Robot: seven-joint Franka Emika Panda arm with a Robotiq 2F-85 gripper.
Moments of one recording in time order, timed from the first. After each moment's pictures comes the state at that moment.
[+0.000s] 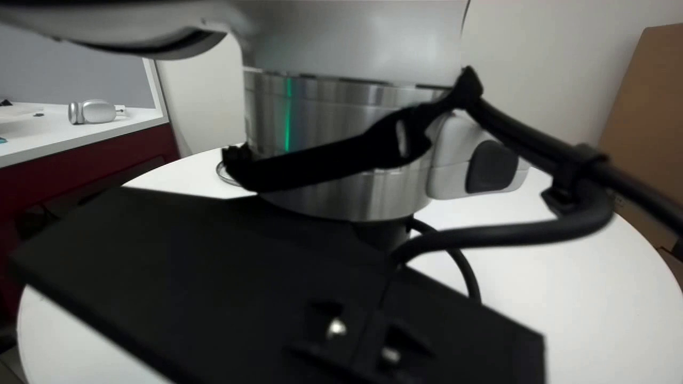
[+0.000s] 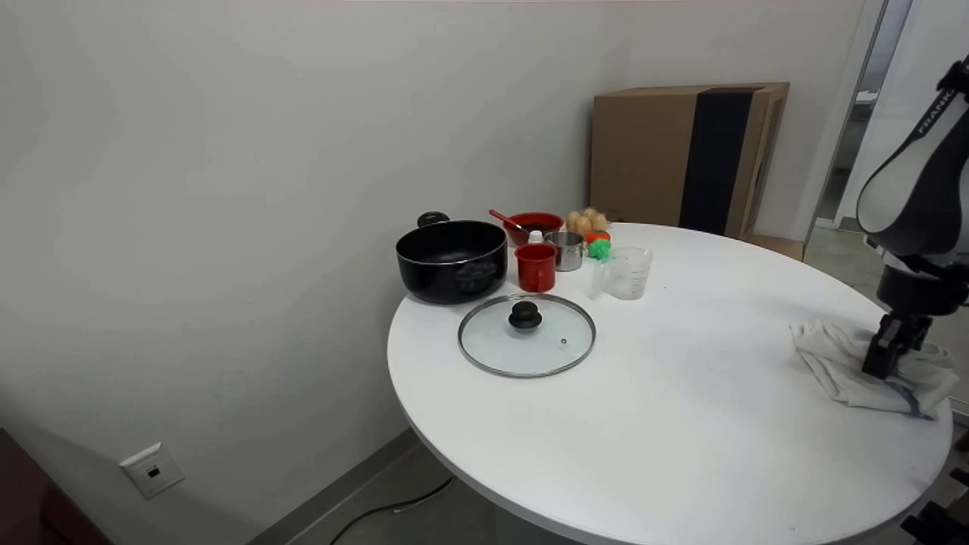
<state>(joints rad) -0.58 0.42 -0.07 -2.51 0.01 2.87 -0.77</state>
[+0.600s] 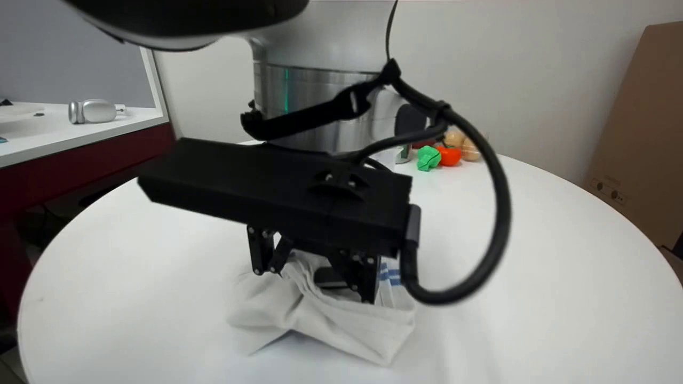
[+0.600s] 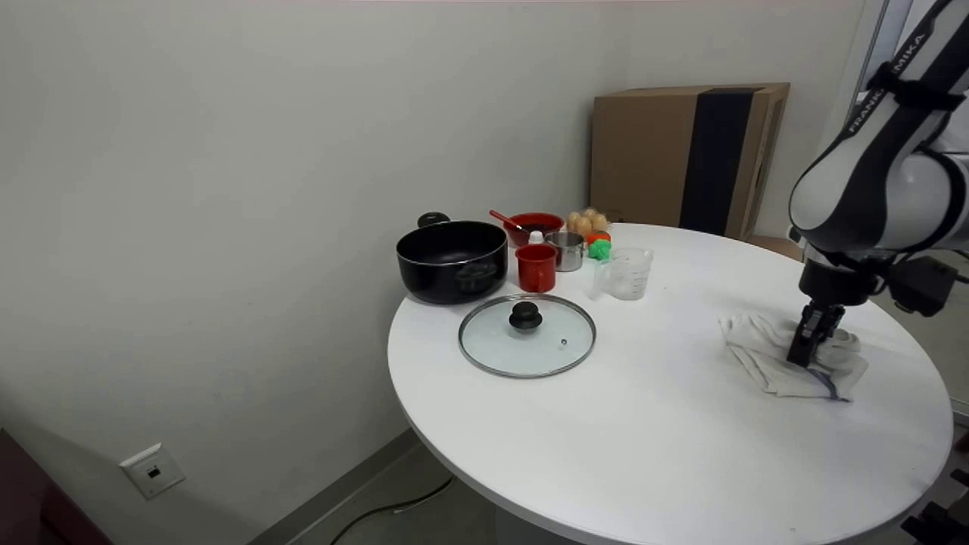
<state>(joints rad) -0.53 0.45 0.06 -2.46 0.01 2.87 -0.77</state>
